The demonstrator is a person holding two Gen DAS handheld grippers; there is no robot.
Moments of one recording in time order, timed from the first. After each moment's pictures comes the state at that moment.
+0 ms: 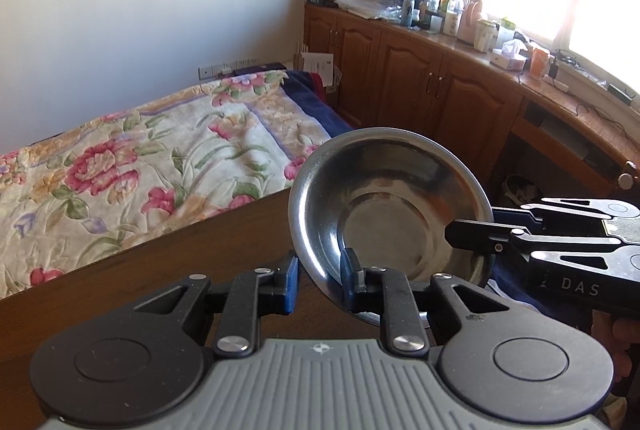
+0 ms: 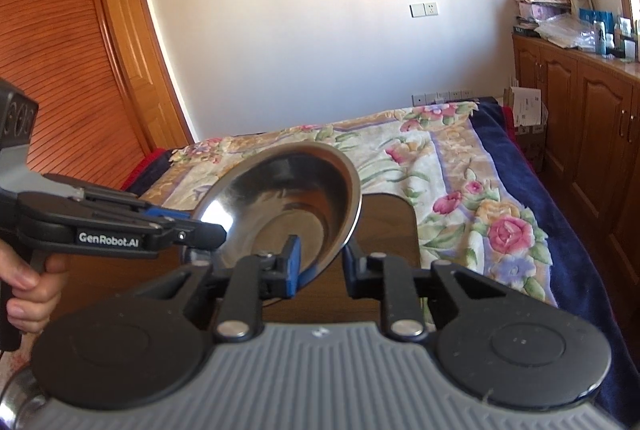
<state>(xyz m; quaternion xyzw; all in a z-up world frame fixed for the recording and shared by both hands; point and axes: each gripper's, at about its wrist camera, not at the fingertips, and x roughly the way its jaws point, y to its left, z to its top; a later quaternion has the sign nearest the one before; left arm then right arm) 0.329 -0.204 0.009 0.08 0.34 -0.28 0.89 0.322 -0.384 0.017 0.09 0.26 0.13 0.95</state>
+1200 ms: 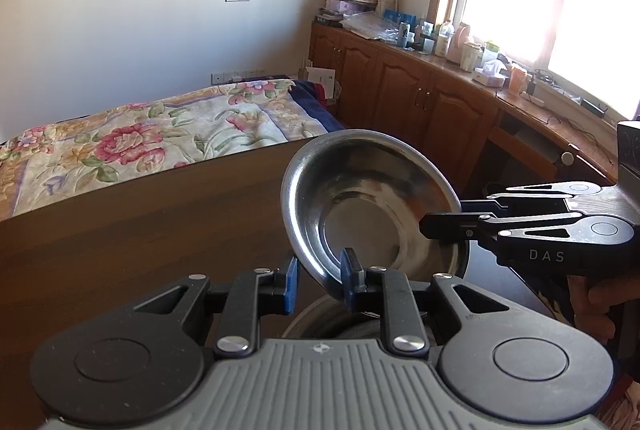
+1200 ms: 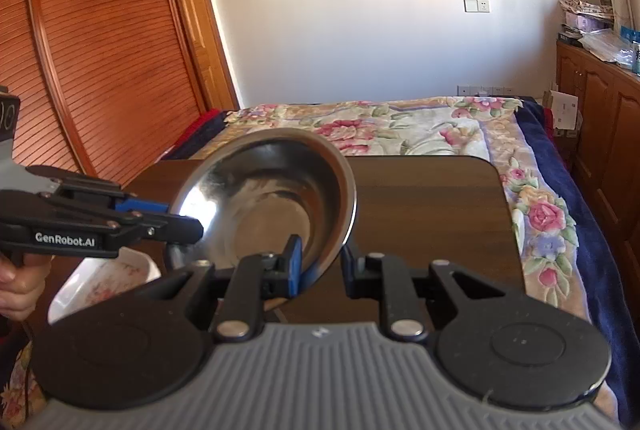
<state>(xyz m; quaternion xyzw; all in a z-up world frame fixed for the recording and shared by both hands) 0.199 -0.096 0.017 0.04 0.32 -0.29 0.90 0.233 -0.309 0.034 0.04 0.28 0.18 0.94</state>
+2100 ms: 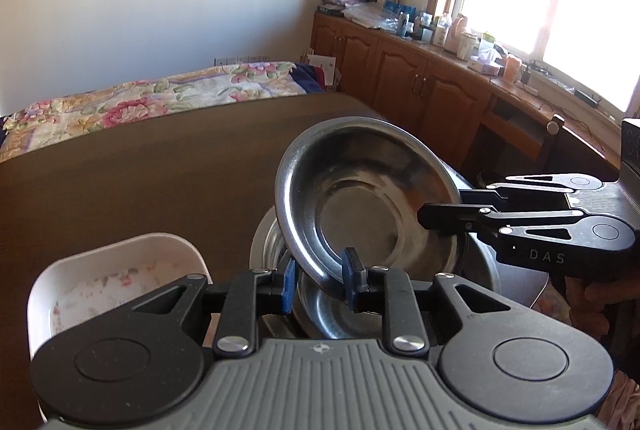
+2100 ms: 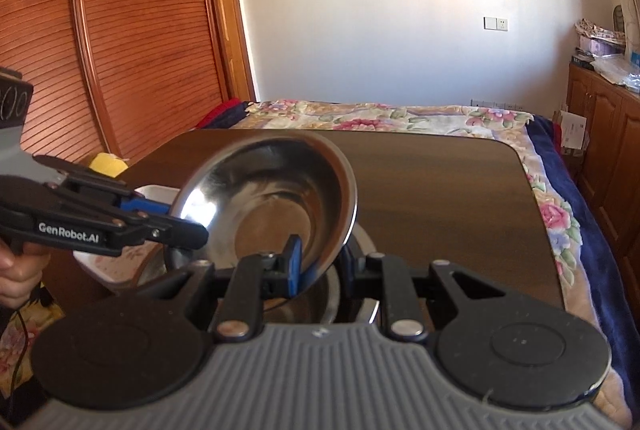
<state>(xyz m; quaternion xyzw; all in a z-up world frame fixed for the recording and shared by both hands) 0.142 -0.070 -0.018 0.04 0.34 -0.28 0.90 0.176 -0.281 0.017 0.01 0.26 0.20 0.94</state>
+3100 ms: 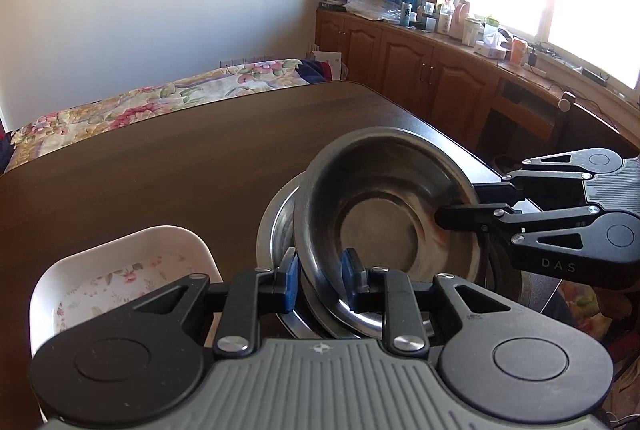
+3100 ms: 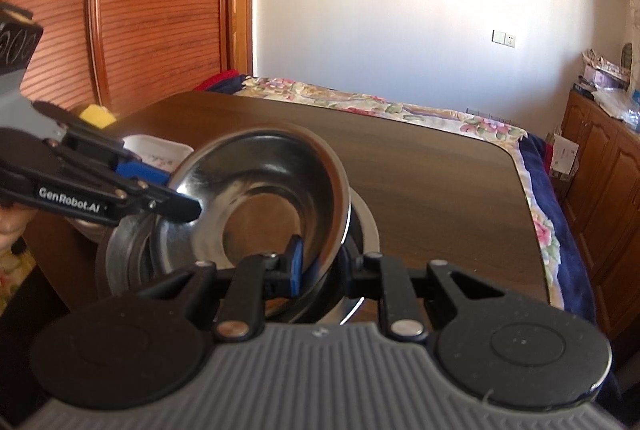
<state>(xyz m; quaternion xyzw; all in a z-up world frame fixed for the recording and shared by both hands) 0.136 -0.081 -0.033 0.07 0.33 -0.27 0.90 0.166 -0.266 0.007 -0.08 0.27 0.19 0.94</state>
